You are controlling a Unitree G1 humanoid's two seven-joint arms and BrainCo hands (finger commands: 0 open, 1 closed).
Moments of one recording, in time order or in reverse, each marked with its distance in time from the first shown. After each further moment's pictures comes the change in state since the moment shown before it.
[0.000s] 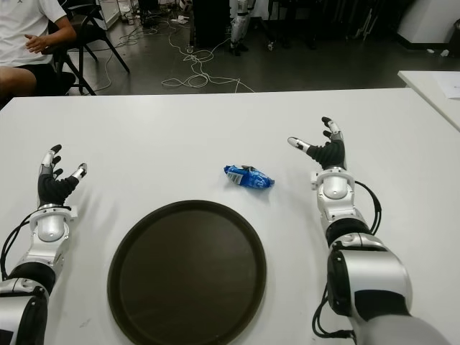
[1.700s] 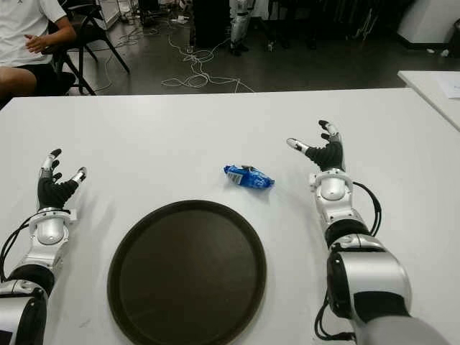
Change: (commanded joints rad) left arm -0.042 -0.006 0.014 0.070 -0.004 0.003 -0.015; right arm -0.016 0.008 0.033 0.019 -0.020 0.029 -0.047
